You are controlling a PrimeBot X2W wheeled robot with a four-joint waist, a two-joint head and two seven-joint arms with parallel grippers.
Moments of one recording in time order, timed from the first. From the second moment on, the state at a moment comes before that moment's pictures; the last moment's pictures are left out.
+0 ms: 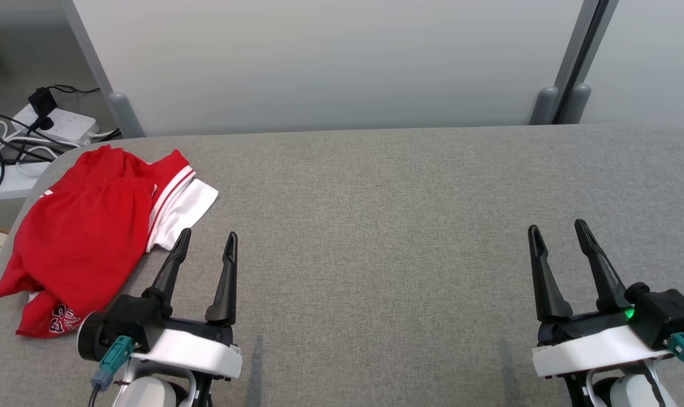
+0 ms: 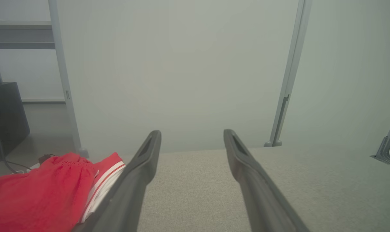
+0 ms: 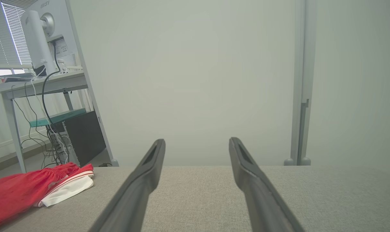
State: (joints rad) left arm -0.11 0.04 -0.10 0.17 -0.19 -0.07 -0.25; right arm -0.09 -0.05 0.10 0.07 0.23 0.12 -0.25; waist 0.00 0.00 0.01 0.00
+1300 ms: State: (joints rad) left arm -0.11 0.04 -0.10 0.14 -0.18 -0.05 -0.25; right arm -0.07 -0.04 0.11 0.06 0.24 0.12 -0.25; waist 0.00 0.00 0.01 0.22
